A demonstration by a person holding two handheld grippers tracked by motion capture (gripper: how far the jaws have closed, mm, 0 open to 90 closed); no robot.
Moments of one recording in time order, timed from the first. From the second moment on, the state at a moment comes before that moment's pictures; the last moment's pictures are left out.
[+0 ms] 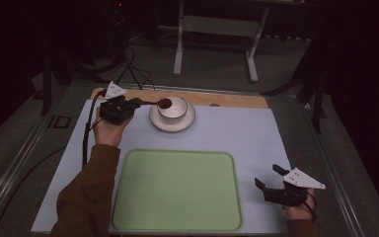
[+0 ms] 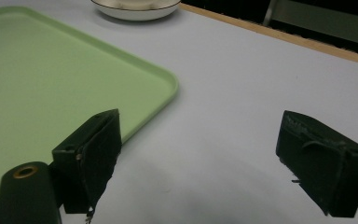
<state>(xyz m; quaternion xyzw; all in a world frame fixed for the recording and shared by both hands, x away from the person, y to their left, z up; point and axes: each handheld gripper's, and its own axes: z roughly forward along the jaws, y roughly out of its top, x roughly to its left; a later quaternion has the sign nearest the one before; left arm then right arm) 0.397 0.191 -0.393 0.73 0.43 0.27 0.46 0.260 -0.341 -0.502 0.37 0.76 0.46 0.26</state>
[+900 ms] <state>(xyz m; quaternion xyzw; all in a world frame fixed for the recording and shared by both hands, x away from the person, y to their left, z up) 0.356 0.213 -0.382 0.72 0.43 0.27 0.47 0.260 -0.341 -0.502 0.37 0.77 0.46 0.26</state>
